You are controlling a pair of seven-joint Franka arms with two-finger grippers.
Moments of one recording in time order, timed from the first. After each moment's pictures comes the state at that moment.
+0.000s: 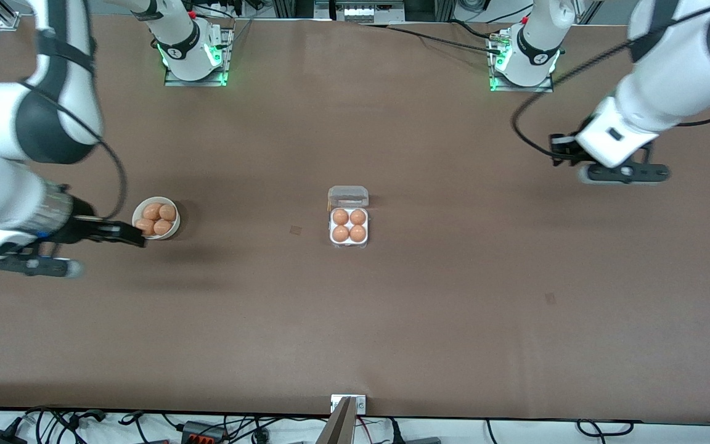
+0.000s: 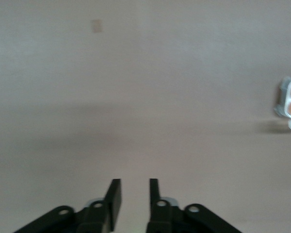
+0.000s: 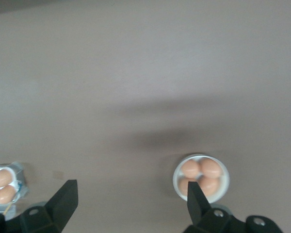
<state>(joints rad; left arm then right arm) -0.19 0.01 -0.06 -1.77 -0.04 1.65 -0.22 0.45 0.43 -0.50 -1.35 0.26 1.74 0.08</state>
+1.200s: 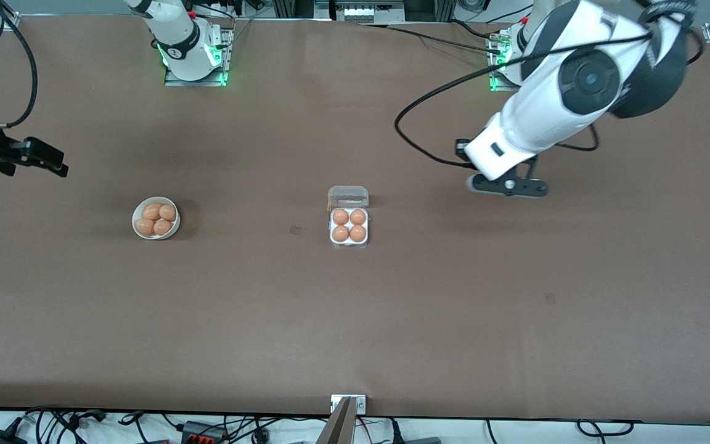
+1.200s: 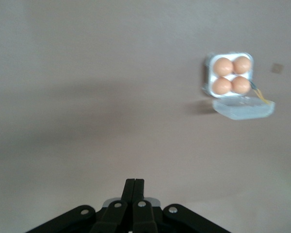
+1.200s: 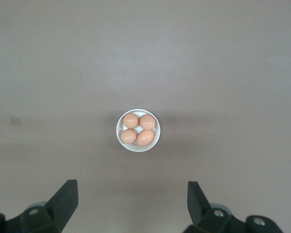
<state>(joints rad) -0.39 0.25 -0.06 -1.55 -0.21 1.61 -0.35 0.01 0.05 -0.04 -1.63 -0.01 1.65 -0.02</state>
